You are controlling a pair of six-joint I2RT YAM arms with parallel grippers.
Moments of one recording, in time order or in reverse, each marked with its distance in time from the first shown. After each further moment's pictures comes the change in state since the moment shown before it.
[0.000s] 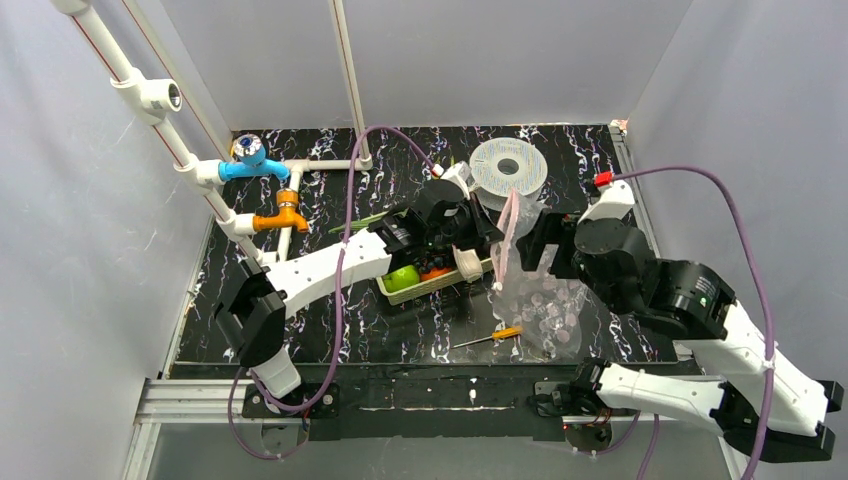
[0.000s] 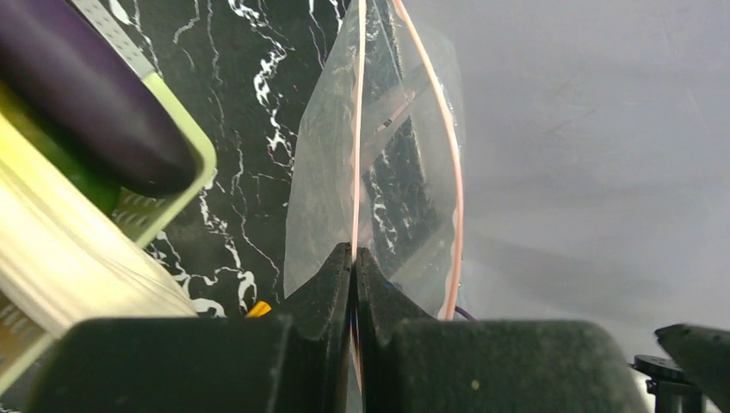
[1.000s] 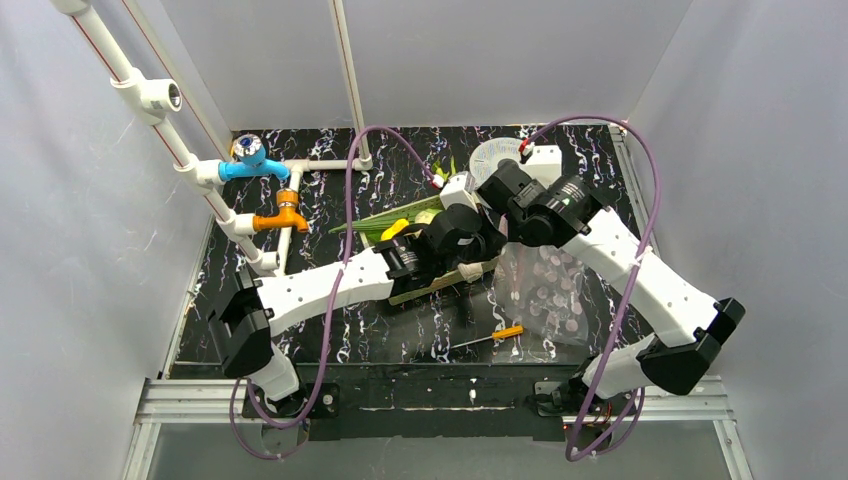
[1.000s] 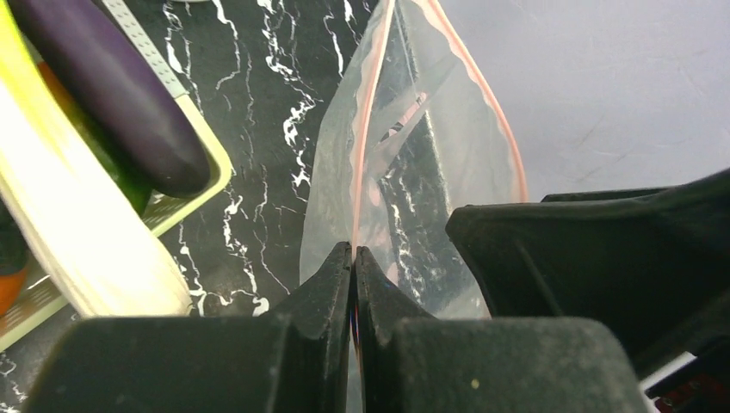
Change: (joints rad) left arm -0.175 -0.056 -0.003 -0.022 -0.387 0.026; right arm -0.189 0.566 0.317 -0.372 0.130 0.051
